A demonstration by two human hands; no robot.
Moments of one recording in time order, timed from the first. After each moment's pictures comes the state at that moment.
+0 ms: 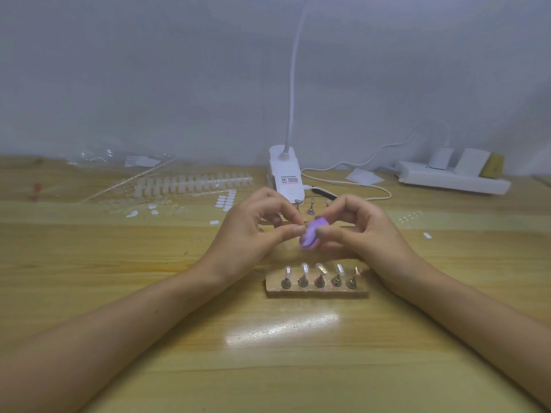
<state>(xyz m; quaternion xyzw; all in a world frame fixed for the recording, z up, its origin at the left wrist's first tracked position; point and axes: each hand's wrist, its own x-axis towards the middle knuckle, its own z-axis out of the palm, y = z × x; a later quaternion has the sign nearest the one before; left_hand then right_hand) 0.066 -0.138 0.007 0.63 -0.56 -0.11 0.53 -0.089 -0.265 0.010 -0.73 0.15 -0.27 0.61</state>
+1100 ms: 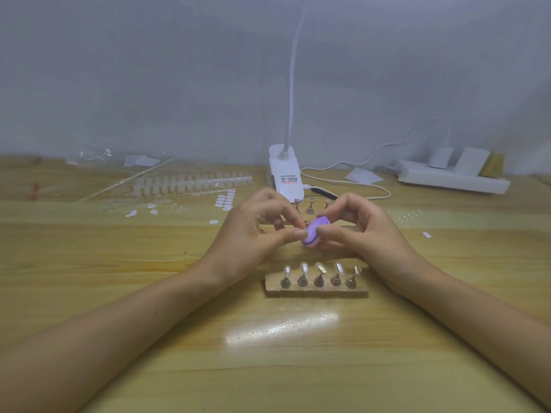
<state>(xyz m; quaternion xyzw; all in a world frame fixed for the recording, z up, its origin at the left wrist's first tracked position) 0.064 -0.136 0.009 0.63 -0.55 -0.13 0.53 -0.089 -0.269 0.009 -0.72 0.15 -0.28 0.62</state>
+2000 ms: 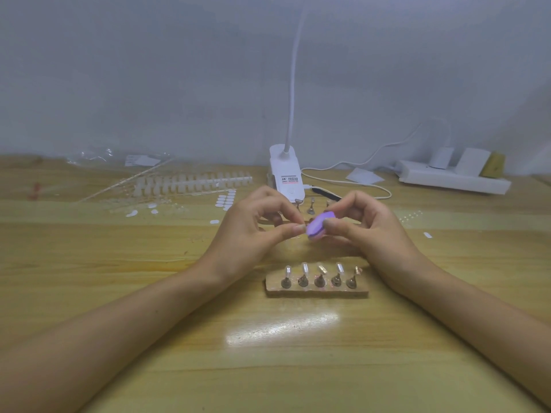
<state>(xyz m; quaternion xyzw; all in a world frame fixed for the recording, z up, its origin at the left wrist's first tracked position) 0.065 -0.136 0.010 0.63 -0.55 -0.12 0.54 -0.089 -0.267 0.010 -0.71 0.15 -0.29 0.63</state>
